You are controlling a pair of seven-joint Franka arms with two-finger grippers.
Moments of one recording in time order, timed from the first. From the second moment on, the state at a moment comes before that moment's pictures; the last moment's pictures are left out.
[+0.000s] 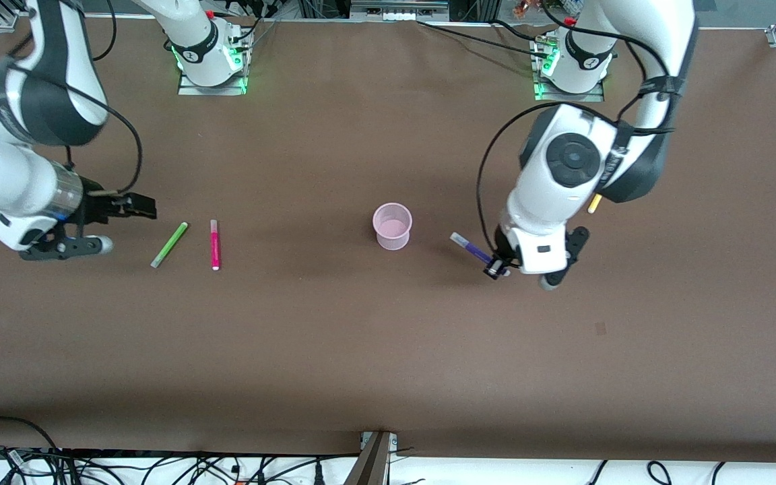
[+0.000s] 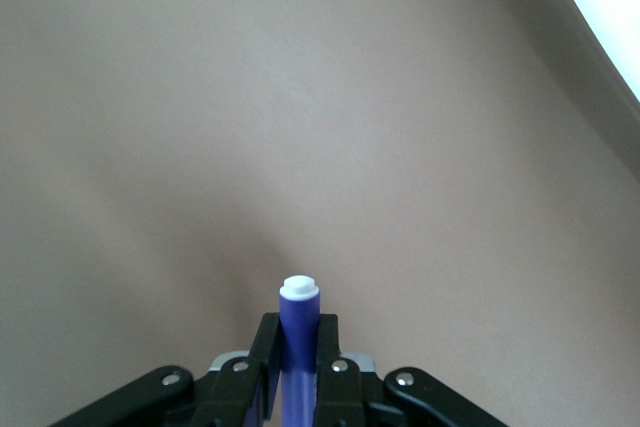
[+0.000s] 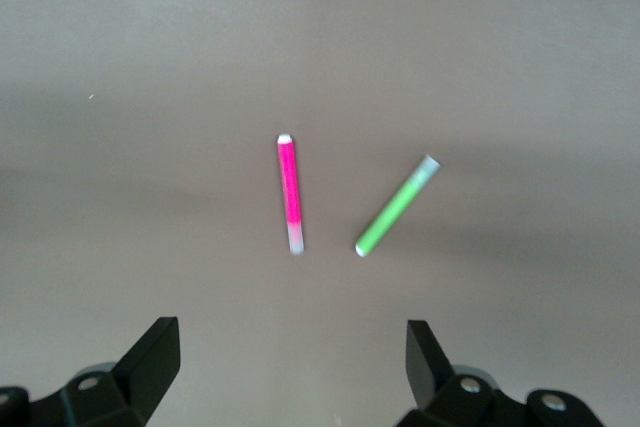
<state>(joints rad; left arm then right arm) -0.51 0.48 0.05 -1.54 -0.01 2.14 -1.40 0.23 0.26 -0.16 -1.71 0.08 1.81 -0.06</state>
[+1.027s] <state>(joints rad) -0.83 0.61 0.05 -1.47 0.57 2.06 -1.96 0.24 0.50 -0.11 -1.98 0.12 2.41 -0.15</state>
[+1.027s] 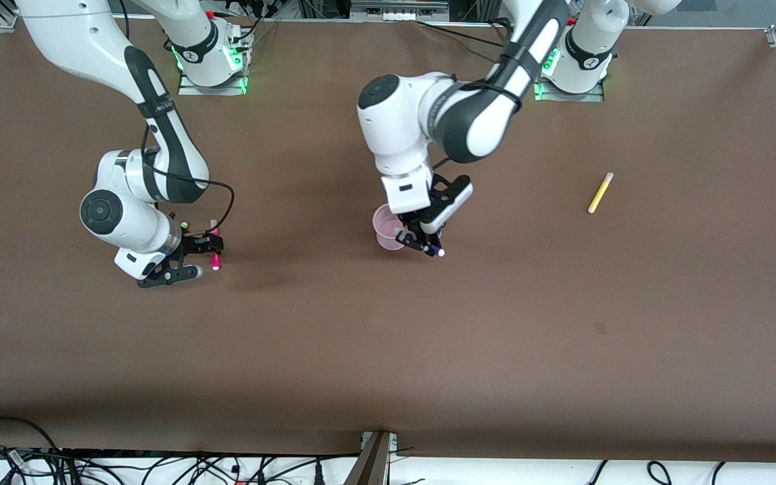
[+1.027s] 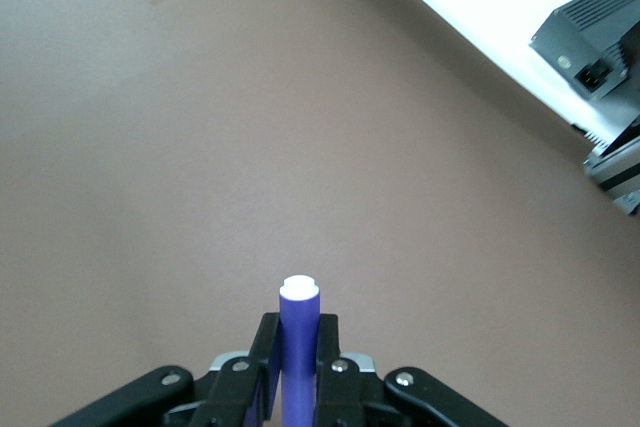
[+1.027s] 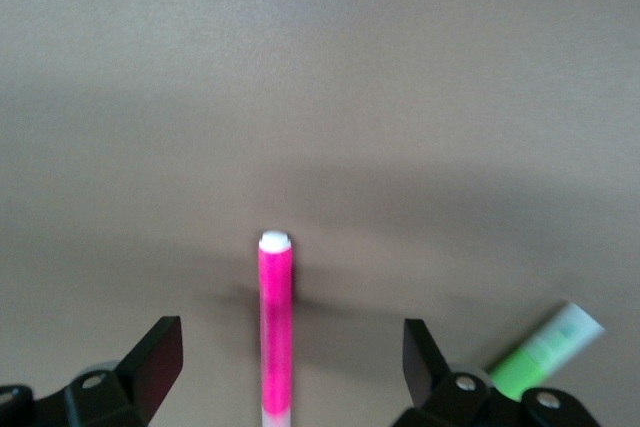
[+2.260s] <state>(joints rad) -0.95 0.69 0.06 -1.44 0.69 1.94 -2.07 0.24 0.50 -0.11 -2.06 0.15 2.47 -0.15</state>
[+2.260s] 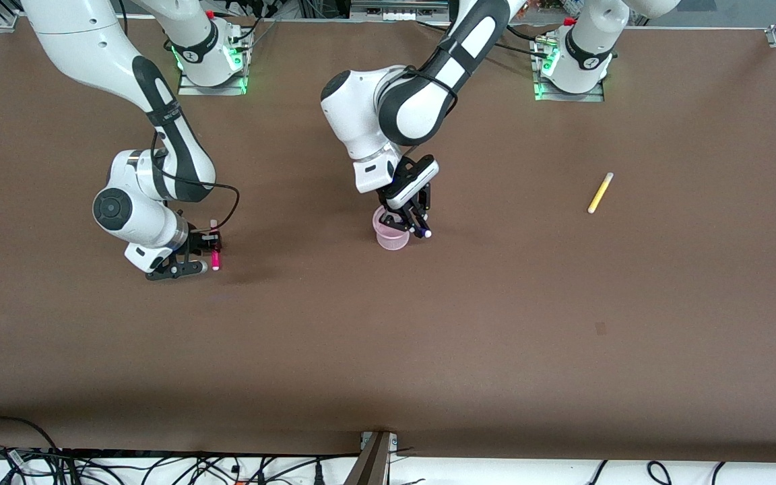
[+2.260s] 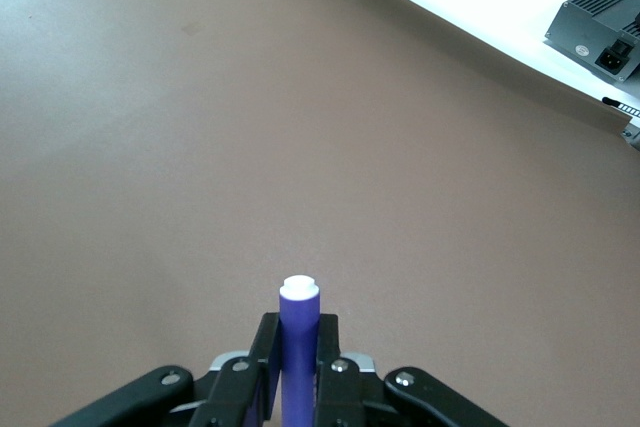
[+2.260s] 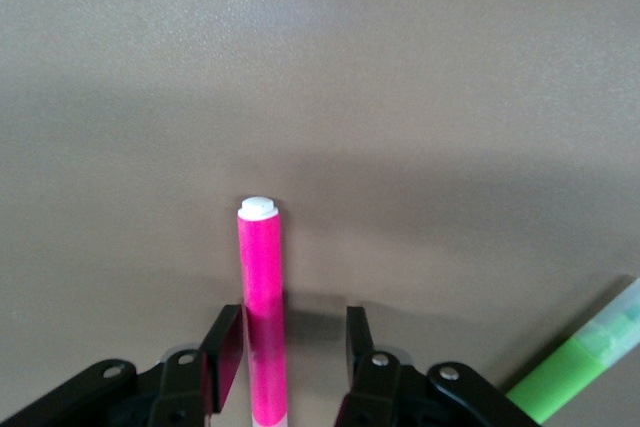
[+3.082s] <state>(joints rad) -0.96 0.72 0.07 -1.42 0.69 1.94 -2.07 0.24 0.51 -0.09 -2.06 0.15 2.51 -0.12</state>
